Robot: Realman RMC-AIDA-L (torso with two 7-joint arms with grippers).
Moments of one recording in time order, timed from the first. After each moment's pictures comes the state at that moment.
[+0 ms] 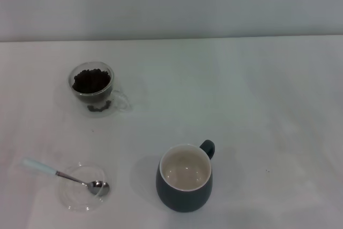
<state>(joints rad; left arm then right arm) -0.17 -2.07 0.73 -0.04 0.78 1.55 -1.17 0.20 2.00 -1.61 0.03 0.11 -1.74 0.13</state>
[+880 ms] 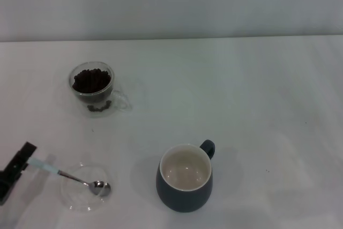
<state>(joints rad) -0.22 -2.07 1.10 -0.05 0.79 1.42 -1.40 0.23 2.01 -1.49 -0.07 0.10 -1.67 0.04</state>
